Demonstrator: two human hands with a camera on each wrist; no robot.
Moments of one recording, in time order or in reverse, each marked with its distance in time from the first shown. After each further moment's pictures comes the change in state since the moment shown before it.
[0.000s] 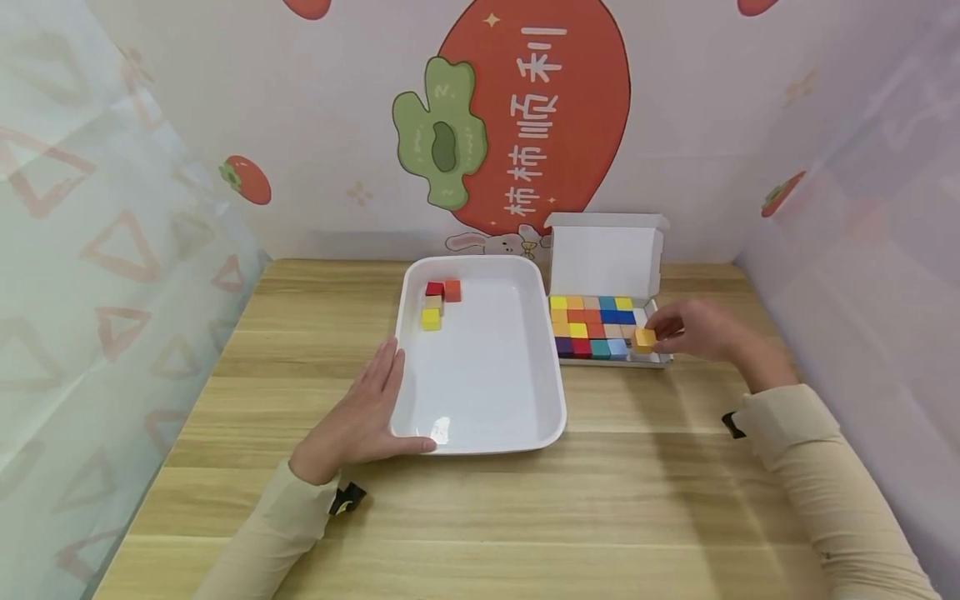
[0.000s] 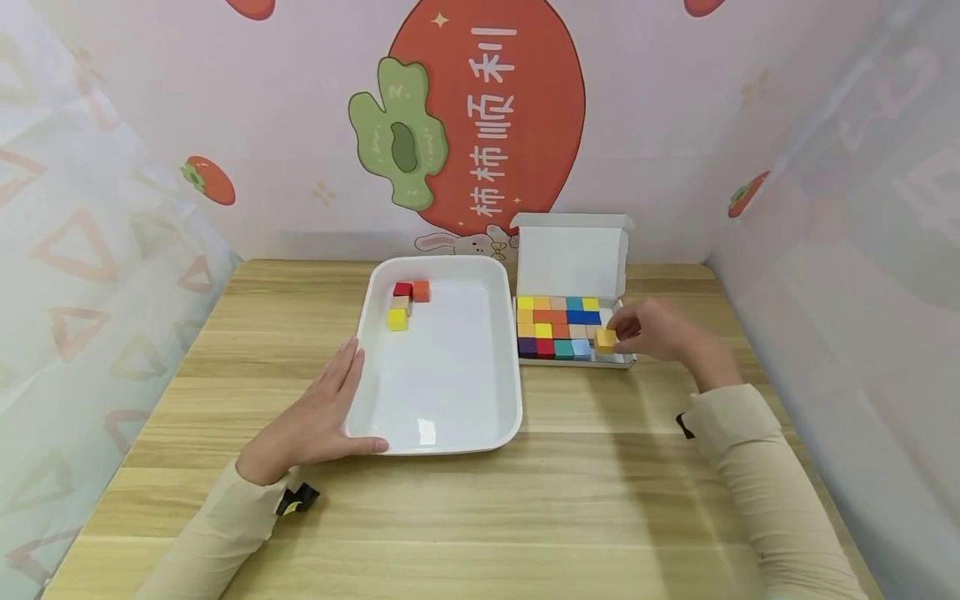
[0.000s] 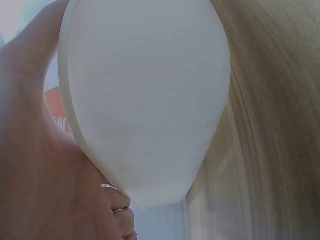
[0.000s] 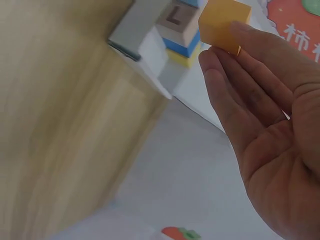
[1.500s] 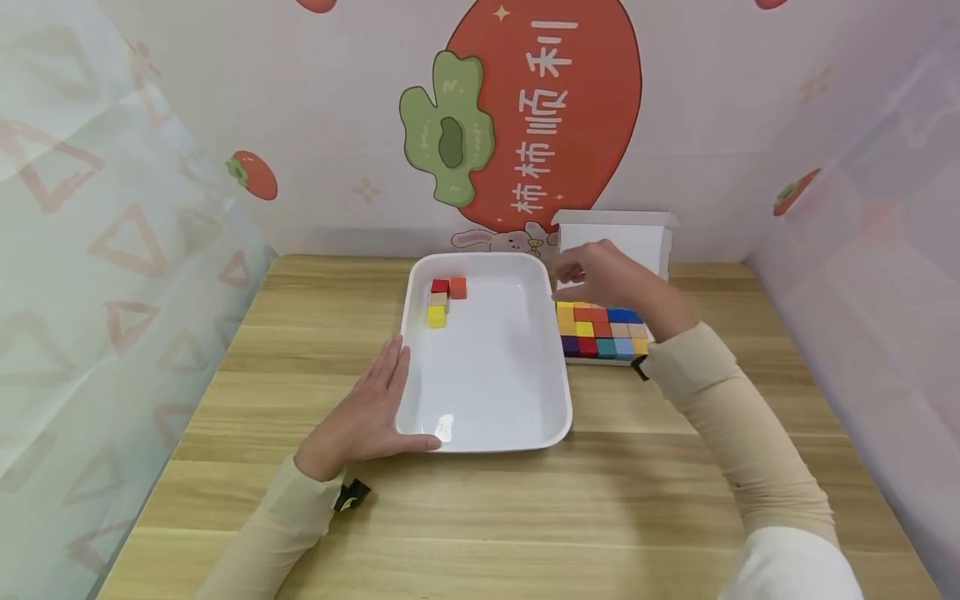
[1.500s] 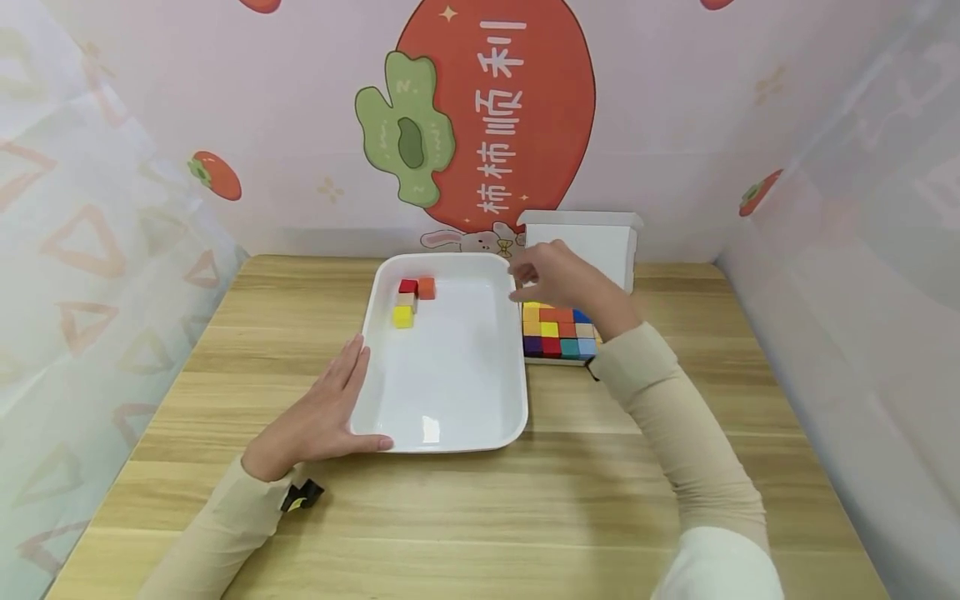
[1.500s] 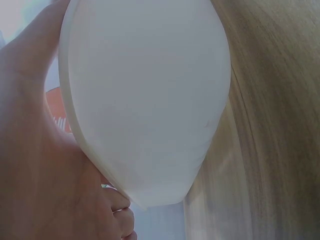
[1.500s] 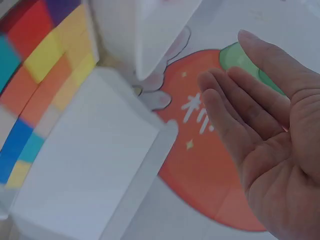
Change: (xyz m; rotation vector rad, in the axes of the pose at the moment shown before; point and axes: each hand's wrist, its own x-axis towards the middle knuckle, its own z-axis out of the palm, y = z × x) left_hand 0.000 -0.002 0.000 0.002 0.004 0.014; right_hand 0.084 -0.133 -0.011 -0.006 0.100 -0.176
